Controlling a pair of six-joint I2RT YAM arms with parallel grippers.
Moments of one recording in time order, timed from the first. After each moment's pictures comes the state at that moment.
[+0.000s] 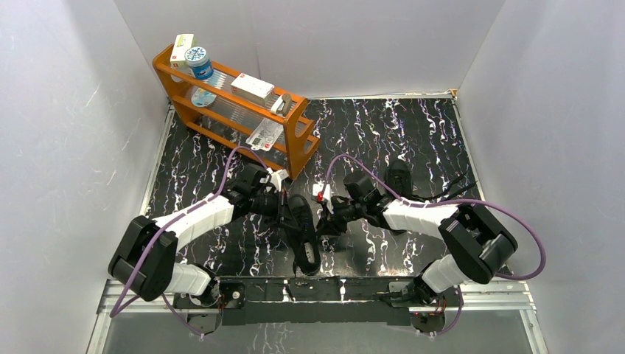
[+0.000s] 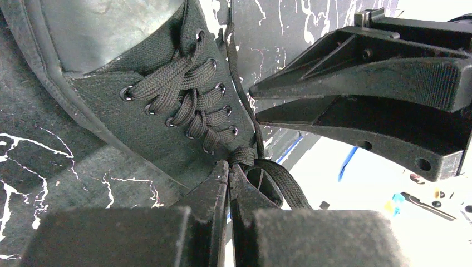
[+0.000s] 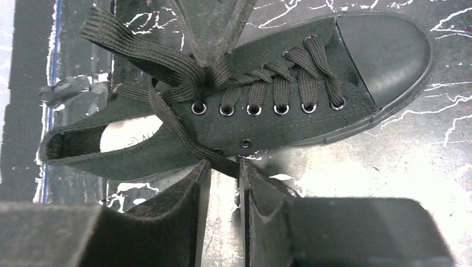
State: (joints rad) left arm -0.55 1.35 0.69 -0.29 0.63 -0.61; right arm 0.77 1.47 0.64 0.09 -0.76 -0.34
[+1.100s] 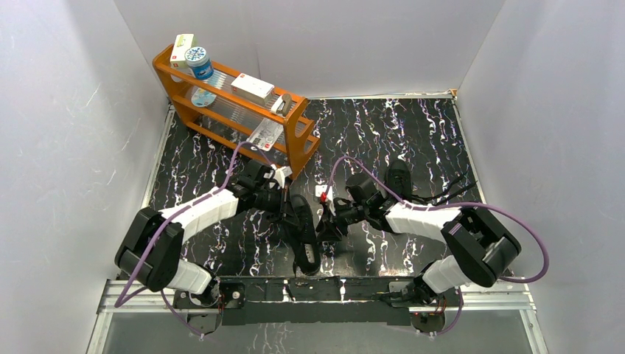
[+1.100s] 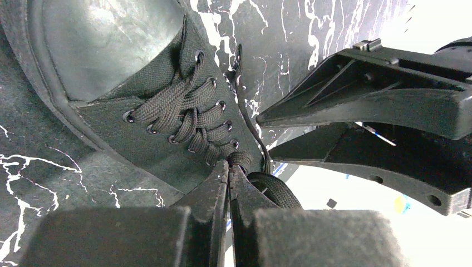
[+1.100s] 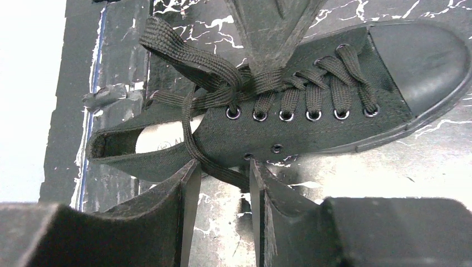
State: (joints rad) left arm -0.55 1.42 0.76 -0.33 0.63 -0.56; right arm 0.77 1.43 0.59 0.15 -0.84 -0.26
